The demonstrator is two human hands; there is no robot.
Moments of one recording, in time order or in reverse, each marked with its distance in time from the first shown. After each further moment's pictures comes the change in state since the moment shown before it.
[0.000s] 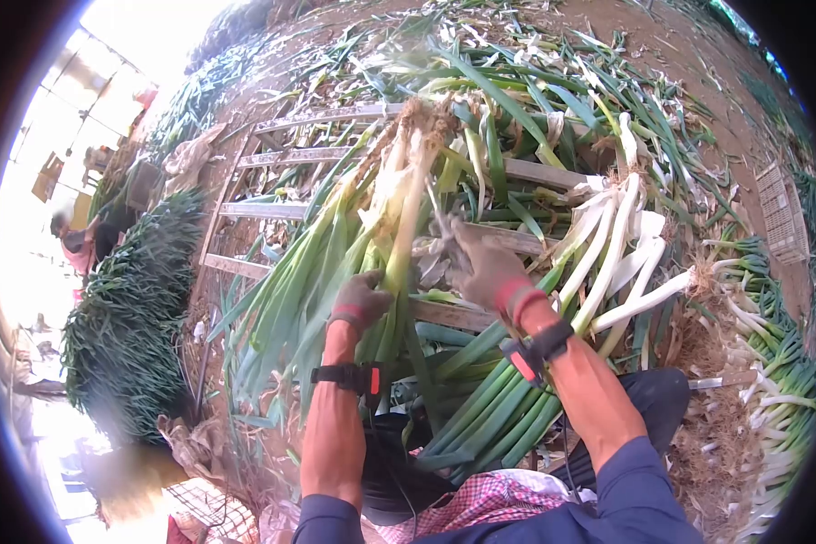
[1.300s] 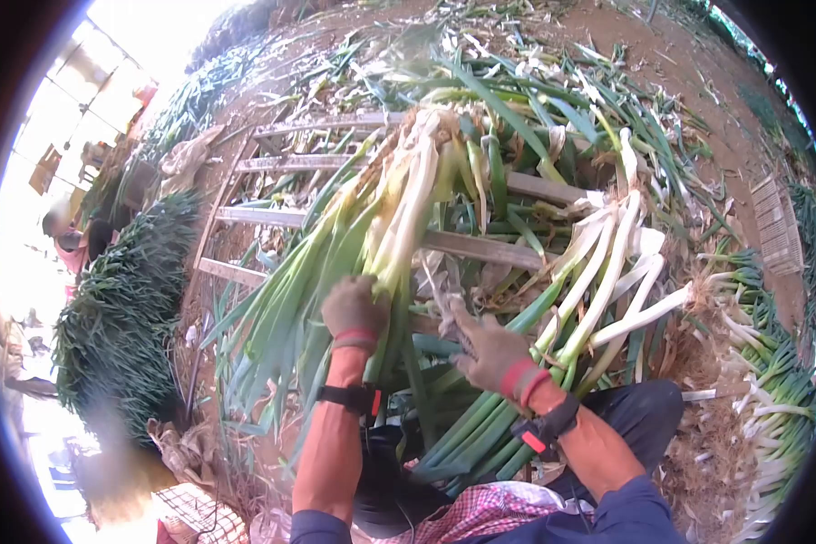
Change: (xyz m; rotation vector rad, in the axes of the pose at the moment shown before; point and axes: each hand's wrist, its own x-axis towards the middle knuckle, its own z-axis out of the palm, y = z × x) left_hand -0.018 0.016 0.008 0.630 0.484 0.210; right_hand -0.084 -0.025 0.015 -0.067 -0.187 0.032
